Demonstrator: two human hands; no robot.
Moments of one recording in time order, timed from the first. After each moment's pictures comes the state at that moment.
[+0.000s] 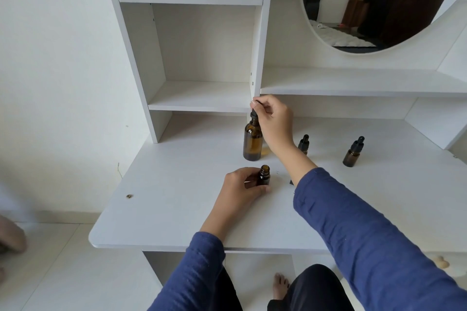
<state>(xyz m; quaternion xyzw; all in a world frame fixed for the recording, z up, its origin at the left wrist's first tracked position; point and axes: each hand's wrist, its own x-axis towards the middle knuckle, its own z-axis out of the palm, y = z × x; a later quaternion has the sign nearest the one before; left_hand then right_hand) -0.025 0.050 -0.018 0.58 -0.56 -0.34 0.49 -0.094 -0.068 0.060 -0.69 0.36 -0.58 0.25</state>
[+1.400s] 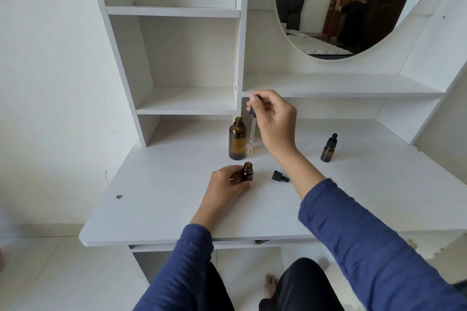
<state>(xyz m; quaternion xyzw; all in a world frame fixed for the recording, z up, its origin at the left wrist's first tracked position) -0.027 0.055 -0.016 0.58 -0.56 -0.32 0.50 -0.129 -0.012 0.094 -0.68 0.27 -0.65 0.20</state>
